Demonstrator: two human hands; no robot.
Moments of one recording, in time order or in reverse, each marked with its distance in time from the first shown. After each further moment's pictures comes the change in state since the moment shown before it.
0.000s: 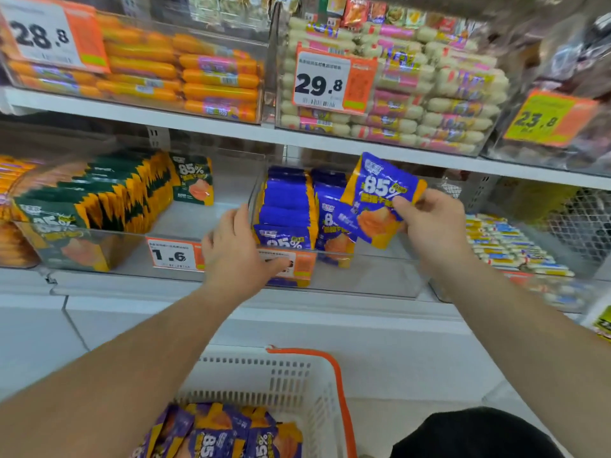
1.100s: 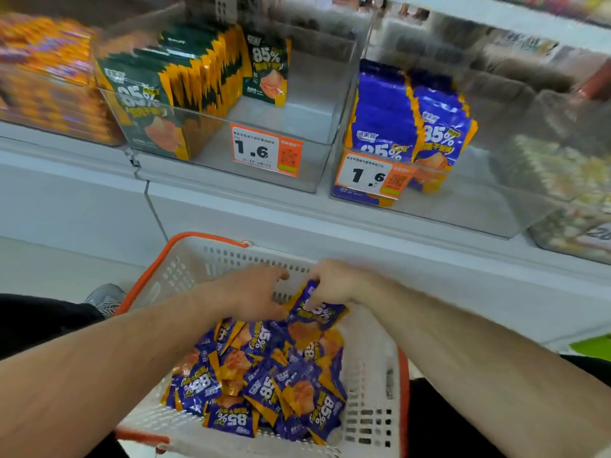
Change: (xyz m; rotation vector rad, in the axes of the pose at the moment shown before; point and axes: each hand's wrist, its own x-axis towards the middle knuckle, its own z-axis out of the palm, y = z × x) left_hand -0.120 -0.119 0.000 0.060 -1.060 -0.020; right_hand -0.157 0.125 0.175 -0.883 -1.401 0.102
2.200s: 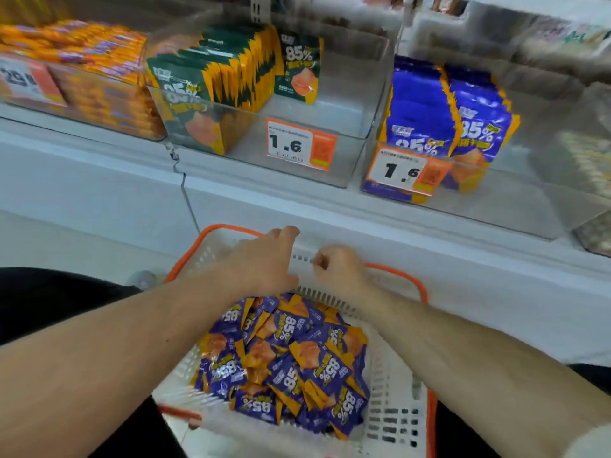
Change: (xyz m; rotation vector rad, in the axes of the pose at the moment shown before) left_hand -0.023 -0.004 -0.023 0.148 0.294 -0.077; right_hand 0.038 -0.009 0.037 0.194 0.581 -0.121
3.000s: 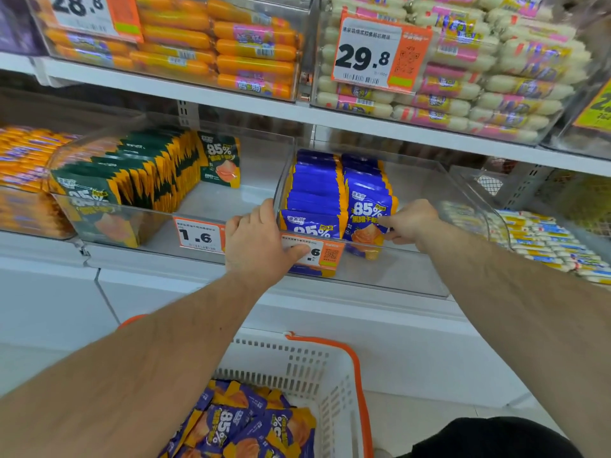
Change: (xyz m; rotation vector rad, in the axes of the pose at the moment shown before) left_hand 0.106 0.107 -0.073 -0.060 0.729 -0.068; right_hand 0.042 0.068 -0.292 0.323 0.401 0.553
